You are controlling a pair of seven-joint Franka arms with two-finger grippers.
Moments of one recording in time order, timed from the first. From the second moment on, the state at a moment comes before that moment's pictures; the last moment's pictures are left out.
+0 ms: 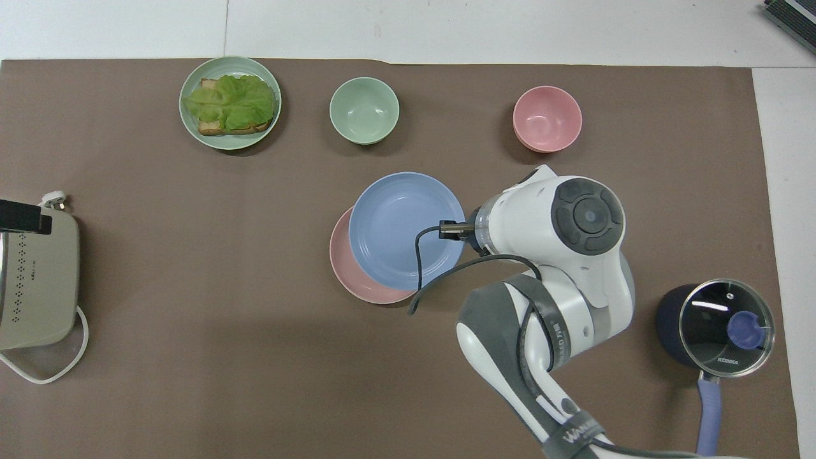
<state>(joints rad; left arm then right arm) 0.07 -0.10 -0.05 -1.63 -0.02 1.57 0.08 0.48 0.16 -0.02 -1.93 0.15 2.26 0.43</state>
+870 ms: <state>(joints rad) 0.07 -0.10 -0.05 -1.63 -0.02 1.57 0.08 0.54 0.28 -0.02 -1.95 0.16 2.32 0.40</state>
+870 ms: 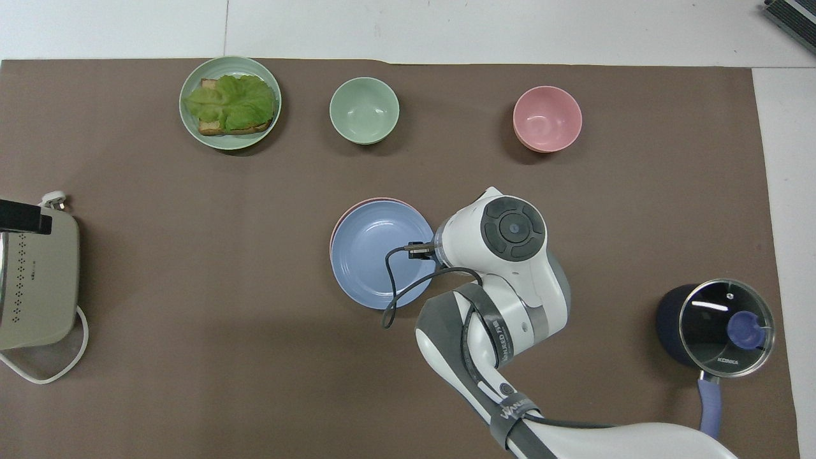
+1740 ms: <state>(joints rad) 0.07 -0.10 -0.05 -1.63 -0.02 1.57 0.08 0.51 0.28 -0.03 -1.92 0.16 2.34 0.39</state>
